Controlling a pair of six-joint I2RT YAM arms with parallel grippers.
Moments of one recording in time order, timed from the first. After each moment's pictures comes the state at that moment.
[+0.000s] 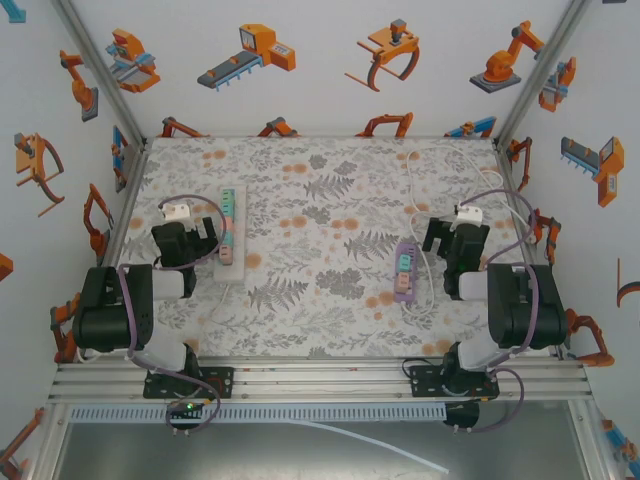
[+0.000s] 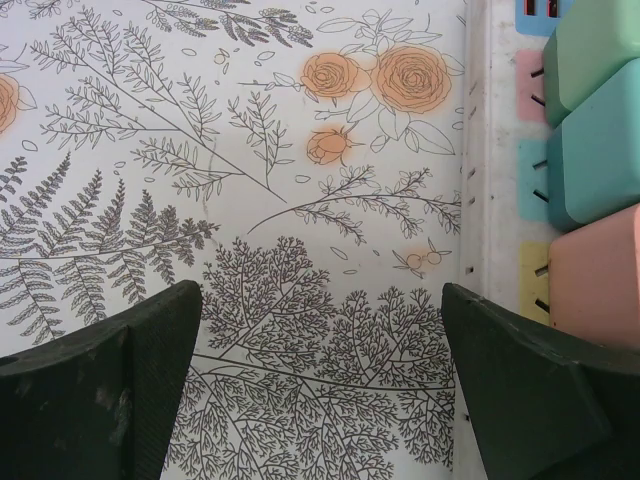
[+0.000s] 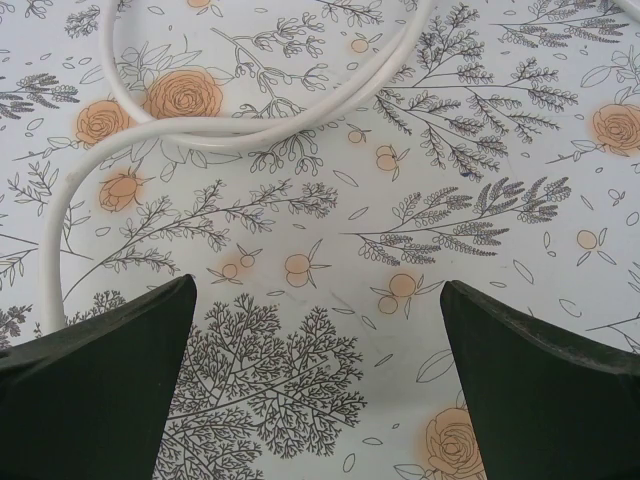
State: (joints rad) left arm -0.02 1.54 0.39 0.74 -0.11 -0.05; right arm -0.02 1.54 0.37 0.78 0.12 0.05
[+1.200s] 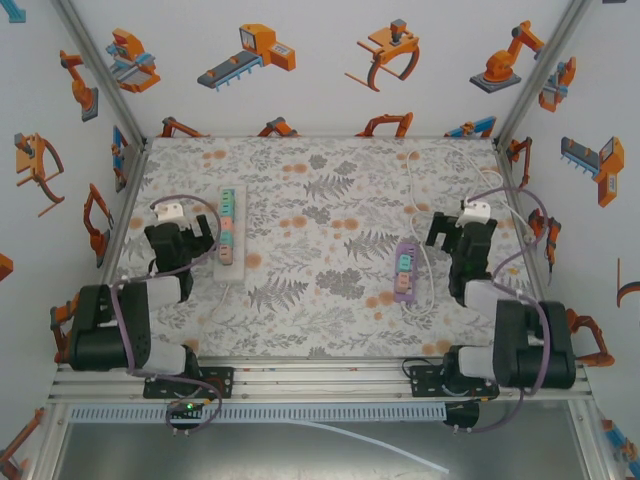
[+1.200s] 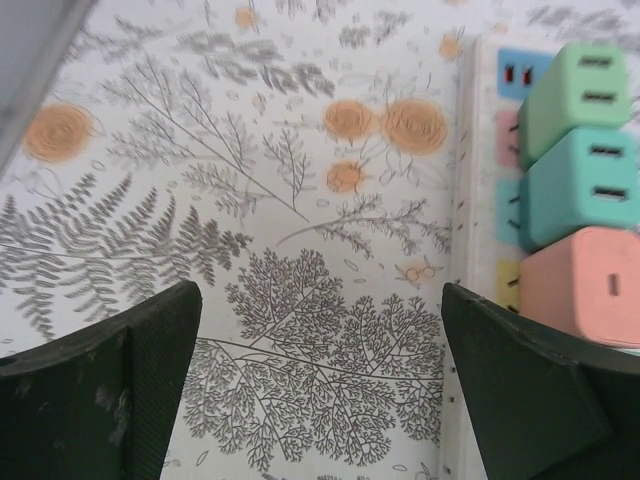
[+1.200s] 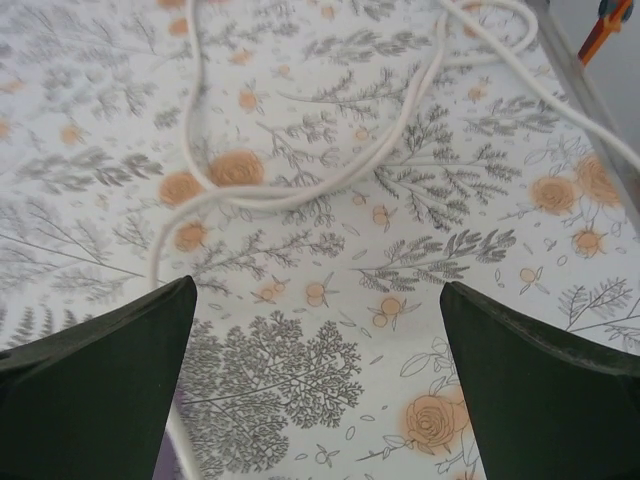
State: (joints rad) left arm 0.00 1.31 0.37 0.61 -0.14 -0.07; right arm -0.02 1.18 0.38 0.52 0.08 0.06
